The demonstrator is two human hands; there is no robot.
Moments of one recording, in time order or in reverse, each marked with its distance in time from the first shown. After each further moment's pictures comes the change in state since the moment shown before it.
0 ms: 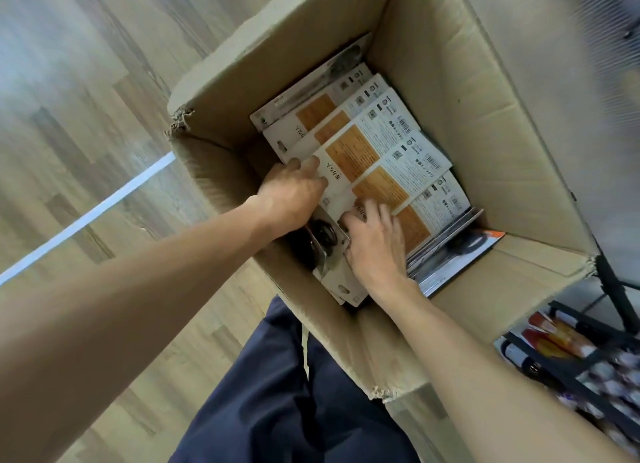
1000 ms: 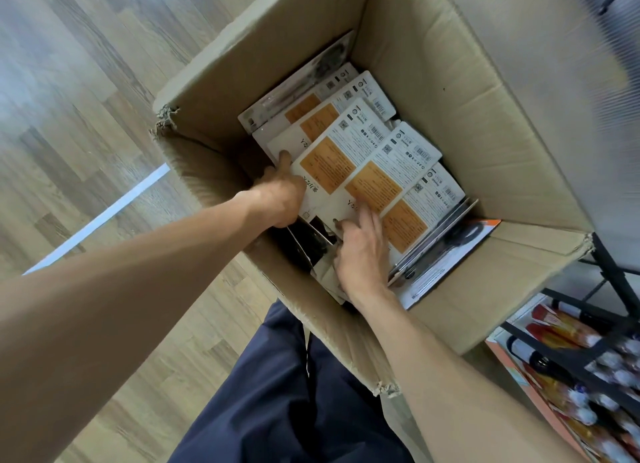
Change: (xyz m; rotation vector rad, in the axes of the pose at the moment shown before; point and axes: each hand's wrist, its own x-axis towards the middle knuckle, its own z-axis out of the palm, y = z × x) left_hand 0.010 -0.005 0.014 -0.244 -0.219 -0.245; right_hand -0.006 -0.012 0.041 0.267 0.164 0.168
